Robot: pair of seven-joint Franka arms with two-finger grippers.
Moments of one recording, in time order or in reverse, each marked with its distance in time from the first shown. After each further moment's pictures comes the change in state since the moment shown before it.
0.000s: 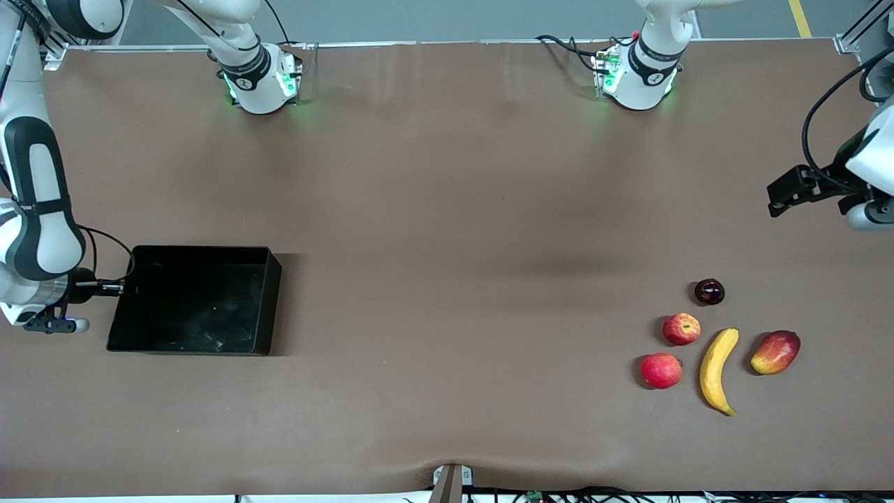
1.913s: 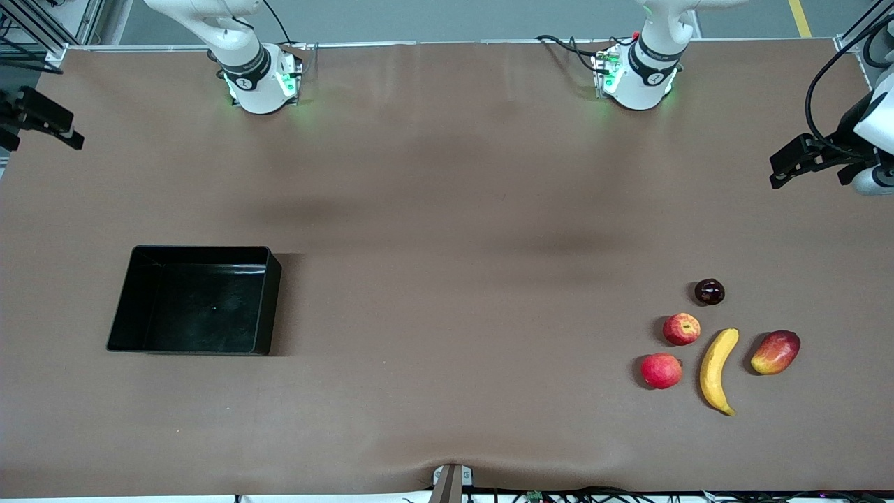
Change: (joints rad) left arm -0.033 -0.103 0.057 -0.100 -0.037 -0.011 -0.002; right arm 0.255 -0.763 0.043 0.041 -0.129 -0.616 0.334
